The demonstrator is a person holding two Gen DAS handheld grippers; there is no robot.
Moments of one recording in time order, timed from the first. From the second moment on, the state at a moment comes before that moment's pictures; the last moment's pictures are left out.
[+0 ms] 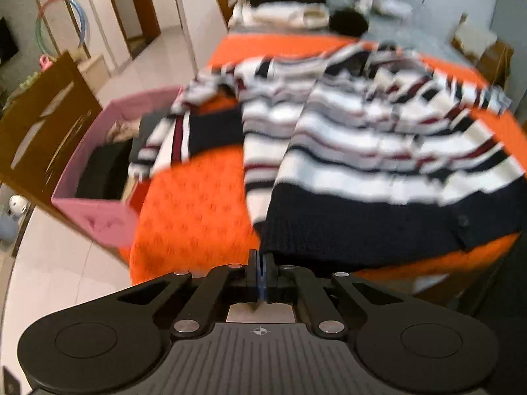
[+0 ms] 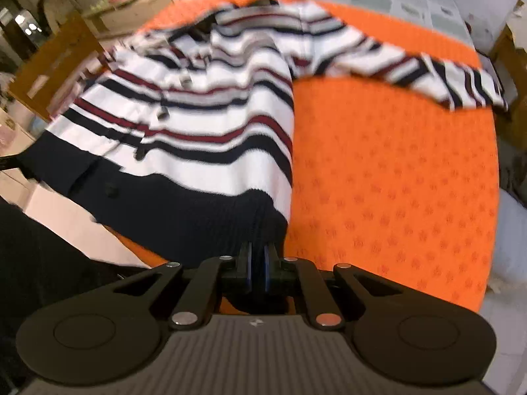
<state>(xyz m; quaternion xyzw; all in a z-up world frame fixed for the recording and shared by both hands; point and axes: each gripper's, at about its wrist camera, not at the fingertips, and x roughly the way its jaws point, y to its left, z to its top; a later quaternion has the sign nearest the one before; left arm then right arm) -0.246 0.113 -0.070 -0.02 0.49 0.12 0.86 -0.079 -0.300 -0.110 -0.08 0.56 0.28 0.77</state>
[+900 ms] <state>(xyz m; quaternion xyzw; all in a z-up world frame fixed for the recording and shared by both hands) -0.187 0.171 -0.056 0.06 0.41 0.13 0.90 -0.065 -0.234 -0.079 -0.08 0.49 0.32 0.81</state>
